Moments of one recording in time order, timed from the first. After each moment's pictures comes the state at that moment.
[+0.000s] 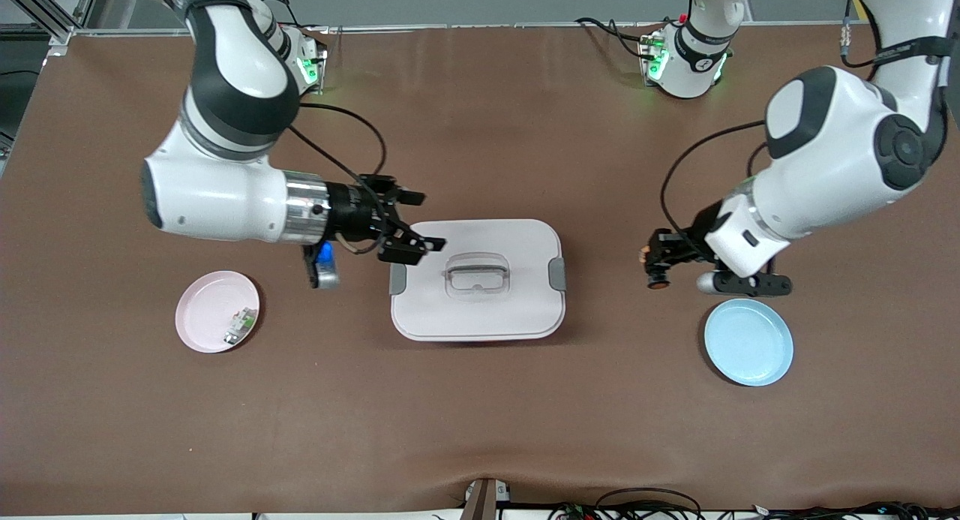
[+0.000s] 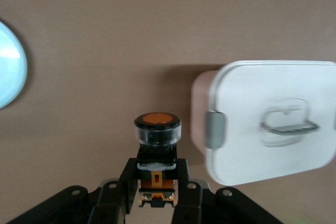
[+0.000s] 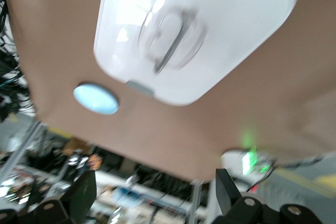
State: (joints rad) left arm 0.22 0.29 -0.52 -1.63 -0.16 1.94 -0.22; right arm 0.50 0.34 -0.13 -1.51 0.89 1.85 1.06
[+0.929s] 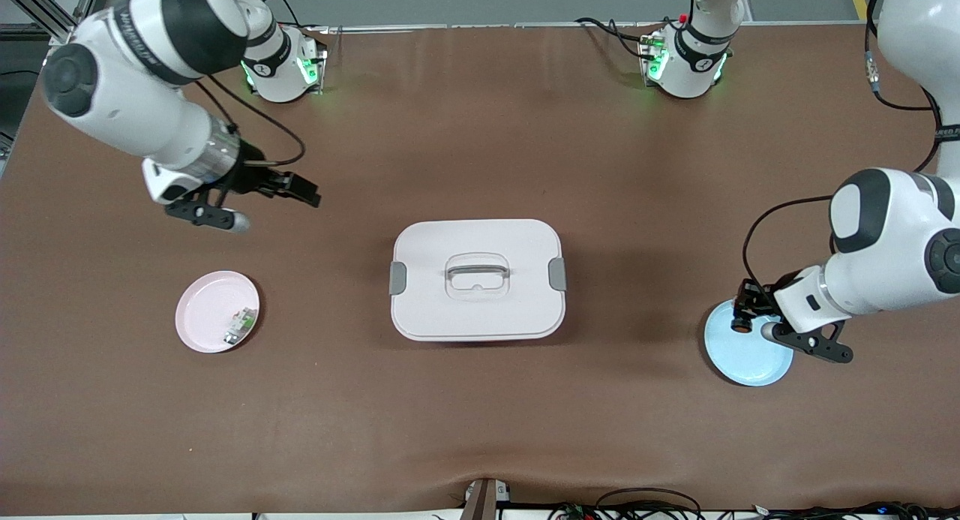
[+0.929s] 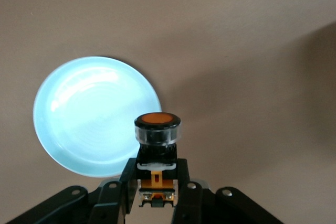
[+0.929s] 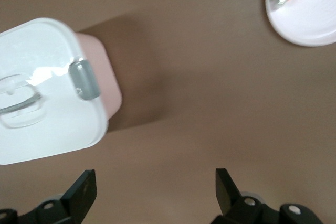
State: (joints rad) left arm 0.39 0.56 -0.50 -1.56 0.16 2.01 0.29; right arm 0.37 -0.02 -0.13 -1.92 0.24 1.87 0.41
